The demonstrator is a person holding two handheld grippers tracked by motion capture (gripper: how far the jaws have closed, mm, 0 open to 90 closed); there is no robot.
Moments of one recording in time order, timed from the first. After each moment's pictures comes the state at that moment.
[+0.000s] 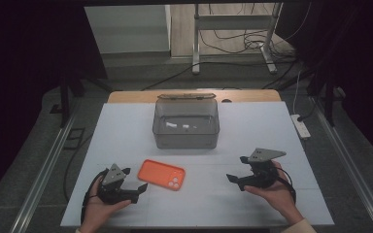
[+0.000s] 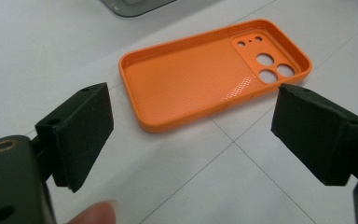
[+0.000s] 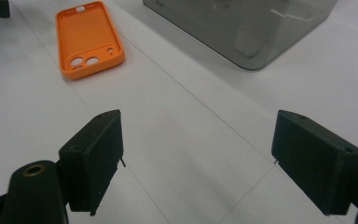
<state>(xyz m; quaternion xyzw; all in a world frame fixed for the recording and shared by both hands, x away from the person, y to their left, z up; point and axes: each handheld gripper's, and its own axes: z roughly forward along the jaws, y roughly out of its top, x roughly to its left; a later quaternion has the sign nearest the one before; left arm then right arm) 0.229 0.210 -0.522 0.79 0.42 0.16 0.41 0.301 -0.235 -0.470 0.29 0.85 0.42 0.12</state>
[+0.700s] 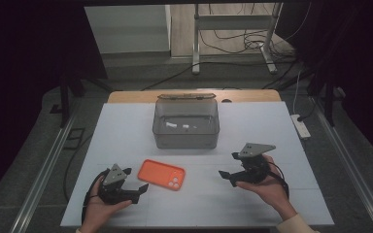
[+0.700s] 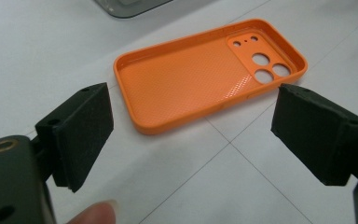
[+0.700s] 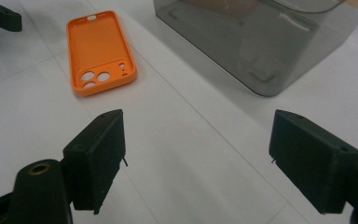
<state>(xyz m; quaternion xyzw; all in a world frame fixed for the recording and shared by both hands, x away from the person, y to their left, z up) 0.229 0.208 -0.522 0.80 0.42 0.16 0.41 0.307 -0.209 -0.456 0.27 0.87 0.40 0.12</state>
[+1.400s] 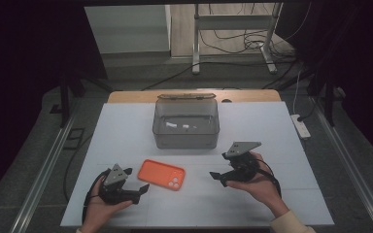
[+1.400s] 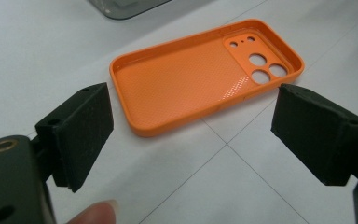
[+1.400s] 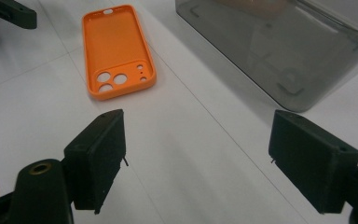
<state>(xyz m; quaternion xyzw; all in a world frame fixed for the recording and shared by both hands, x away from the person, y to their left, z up) 0.229 0.206 -0.522 0.80 0.41 0.16 0.41 0.310 -0.181 -0.453 0.25 0.88 0.38 0.10</state>
